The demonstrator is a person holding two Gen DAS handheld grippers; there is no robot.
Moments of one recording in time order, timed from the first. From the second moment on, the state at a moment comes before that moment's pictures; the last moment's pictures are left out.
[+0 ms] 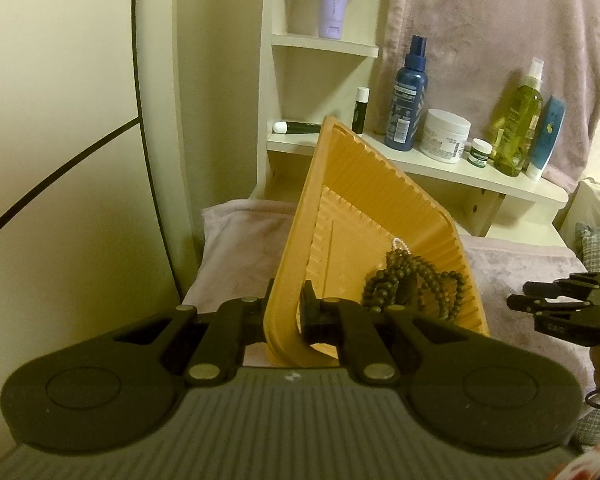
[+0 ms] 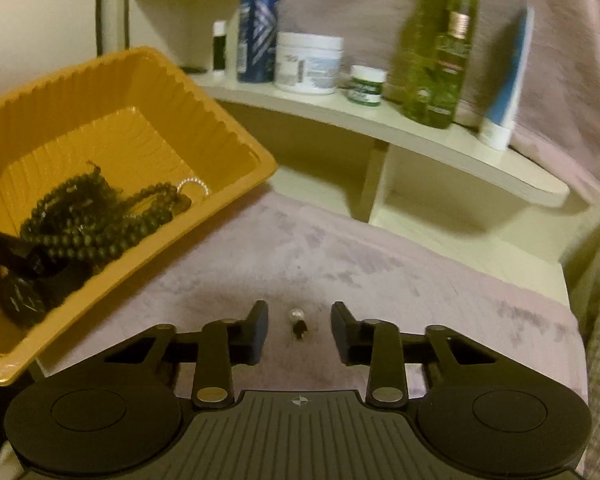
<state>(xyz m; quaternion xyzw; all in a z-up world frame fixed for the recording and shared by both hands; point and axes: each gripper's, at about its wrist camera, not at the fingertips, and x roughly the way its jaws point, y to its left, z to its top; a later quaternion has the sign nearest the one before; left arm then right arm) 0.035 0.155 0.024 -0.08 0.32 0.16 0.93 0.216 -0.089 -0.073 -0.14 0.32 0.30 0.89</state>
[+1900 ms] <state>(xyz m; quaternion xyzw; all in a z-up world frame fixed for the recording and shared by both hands) 0.031 0.164 0.020 -0.10 0.31 0.14 0.93 0.145 0.025 0.017 -0.10 0.27 0.46 0.84</state>
